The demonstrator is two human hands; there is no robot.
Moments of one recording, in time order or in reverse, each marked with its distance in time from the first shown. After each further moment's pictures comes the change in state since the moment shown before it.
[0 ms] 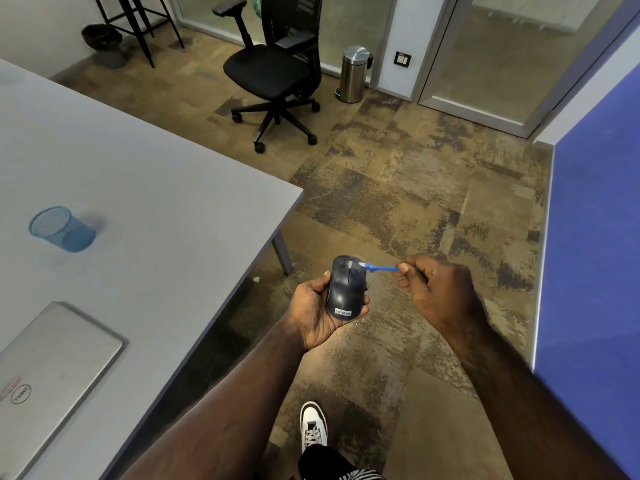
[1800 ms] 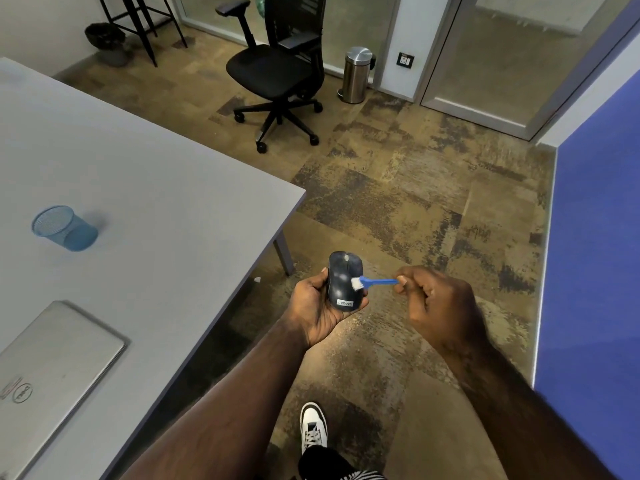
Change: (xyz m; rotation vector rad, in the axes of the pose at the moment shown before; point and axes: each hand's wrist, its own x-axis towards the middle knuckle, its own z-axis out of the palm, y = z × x) left_hand 0.006 0.005 0.002 -0.075 0.037 0.093; right_hand -0.017 -0.012 0.002 -0.110 0.028 -0.142
